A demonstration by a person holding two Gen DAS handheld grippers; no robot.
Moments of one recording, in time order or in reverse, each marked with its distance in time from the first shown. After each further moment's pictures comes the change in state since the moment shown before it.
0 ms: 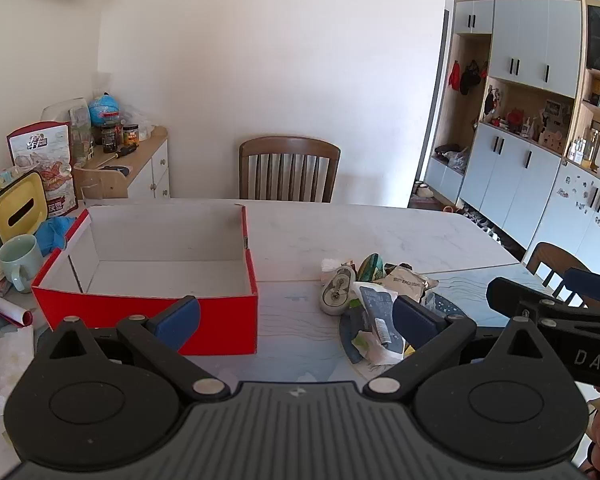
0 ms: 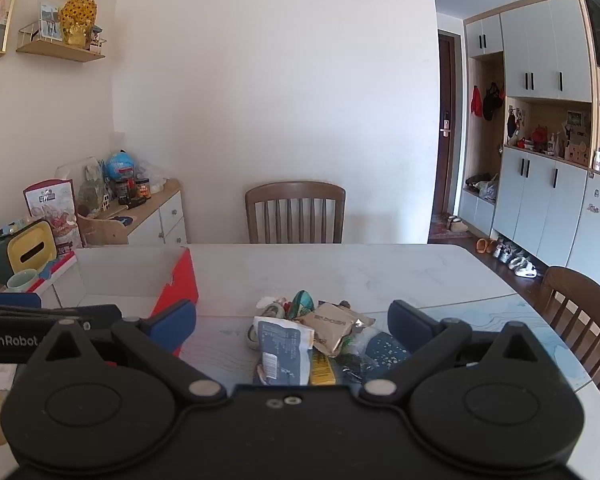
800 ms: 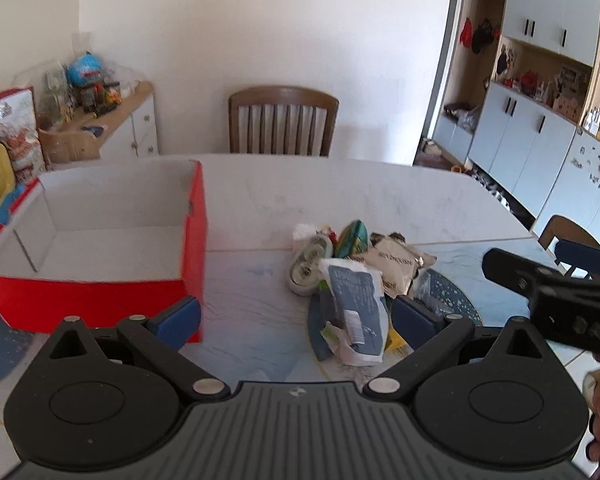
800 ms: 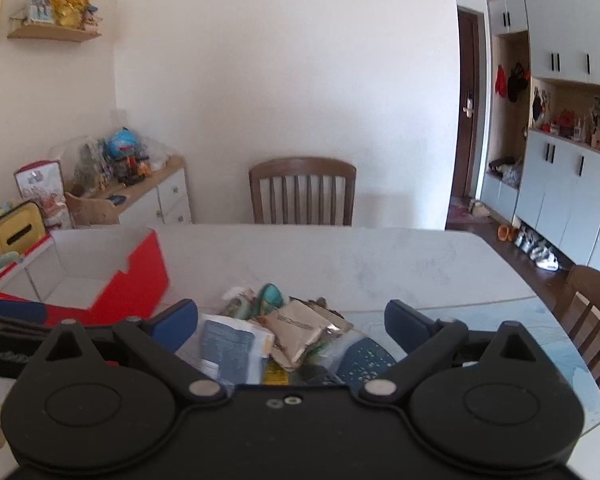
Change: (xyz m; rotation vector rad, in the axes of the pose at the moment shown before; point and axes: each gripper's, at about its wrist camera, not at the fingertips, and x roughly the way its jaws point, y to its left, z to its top) left arm 0.089 -0.055 0.004 -0.009 0.162 0.013; right arm 0.081 -0.073 0.006 -0.020 0.088 0.075
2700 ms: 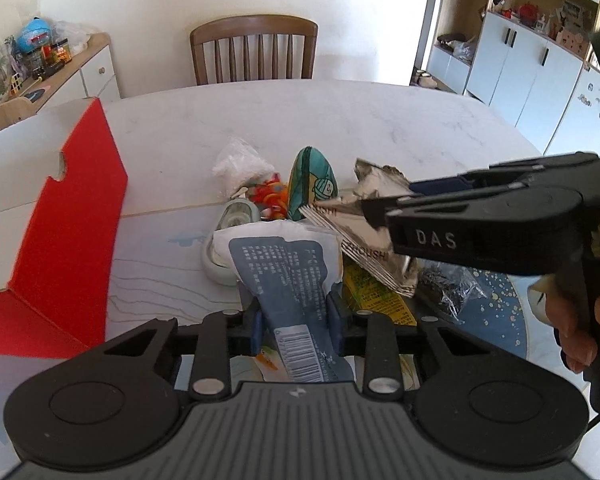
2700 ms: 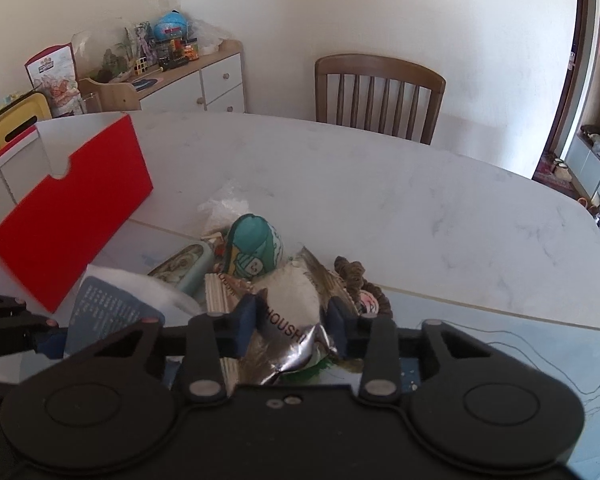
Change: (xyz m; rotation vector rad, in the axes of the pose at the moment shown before) left arm 0.131 -0.048 -0.003 0.077 0.182 0.010; right arm 0.174 -0.027 0.002 -0.184 0.310 0.219
